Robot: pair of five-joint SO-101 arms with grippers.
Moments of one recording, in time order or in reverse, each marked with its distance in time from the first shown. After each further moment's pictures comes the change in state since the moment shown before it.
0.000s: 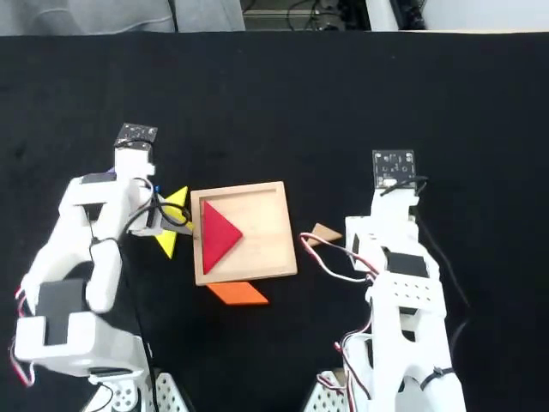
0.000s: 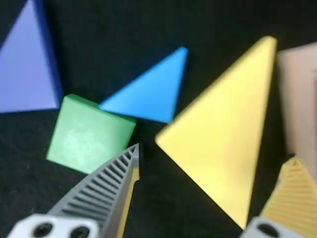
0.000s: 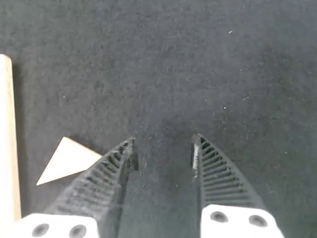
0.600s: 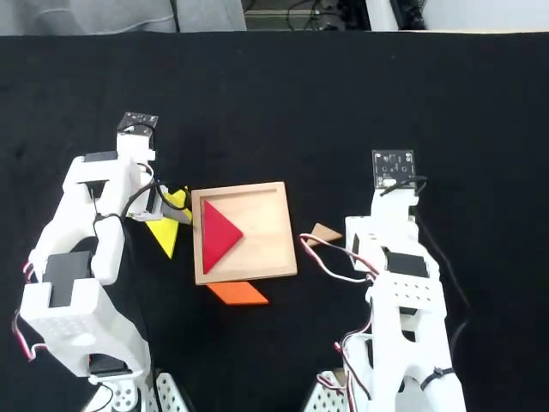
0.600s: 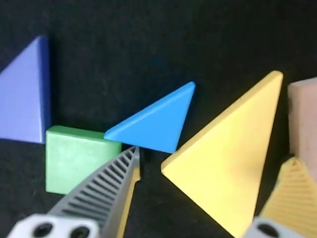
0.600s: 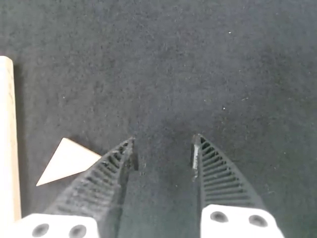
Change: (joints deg) left arm 0.3 11.0 -13.4 5.7 -0.5; right arm 0.0 0.0 0.0 0.0 0.0
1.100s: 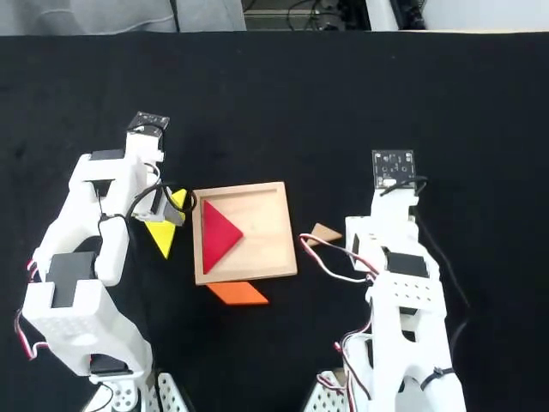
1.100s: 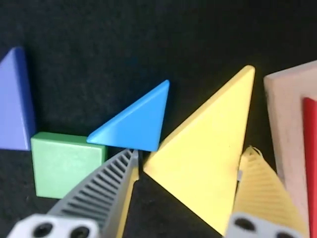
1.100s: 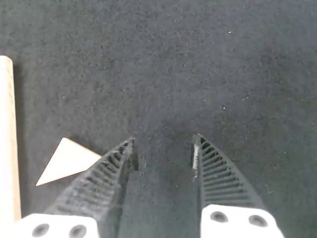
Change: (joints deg) left arm 1.8 0.0 -0.4 1.5 -1.8; right arm 0.0 0.0 0.0 0.0 0.0
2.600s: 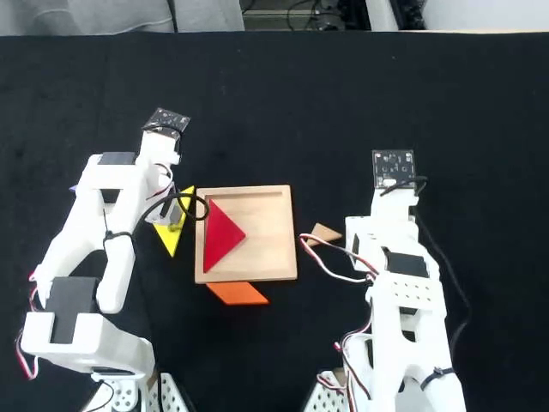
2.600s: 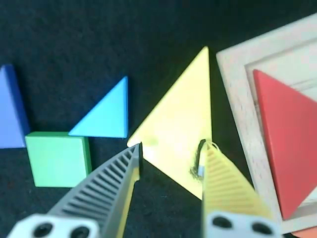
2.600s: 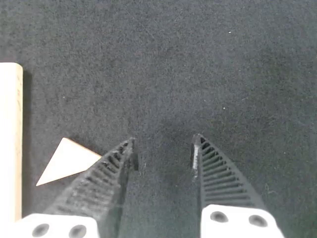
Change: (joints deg) left arm 4.6 -10.6 4.4 2.6 -2.6; right arm 0.0 0.0 0.0 0.0 0.0
